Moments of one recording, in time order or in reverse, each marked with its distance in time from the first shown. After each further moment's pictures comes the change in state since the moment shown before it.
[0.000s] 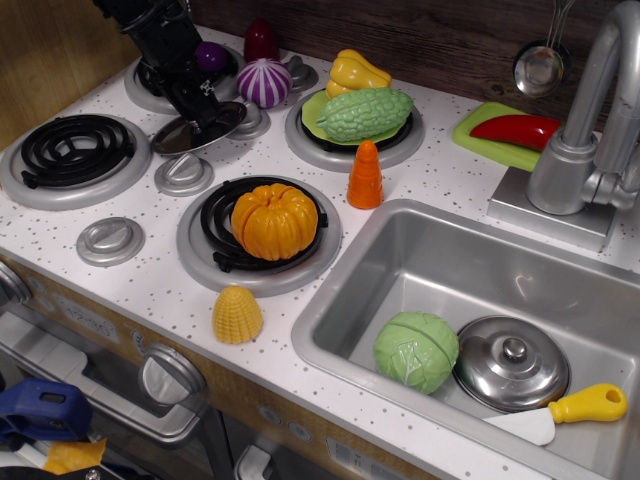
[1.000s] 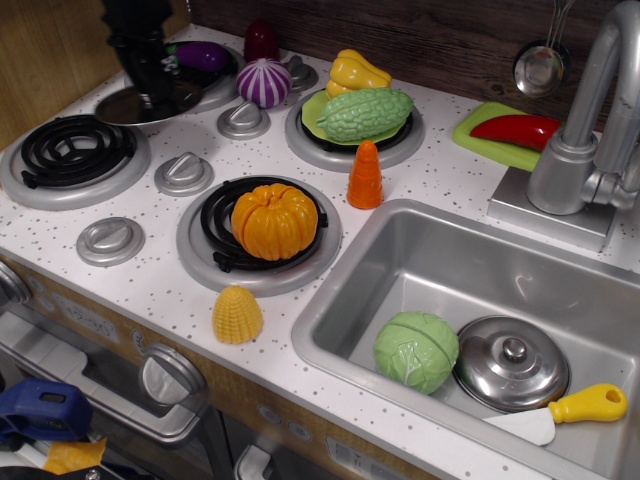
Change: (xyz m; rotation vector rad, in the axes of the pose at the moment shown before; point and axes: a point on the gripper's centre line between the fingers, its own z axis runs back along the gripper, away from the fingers) arm -0.029 0.013 0.052 0.201 0.188 -0.022
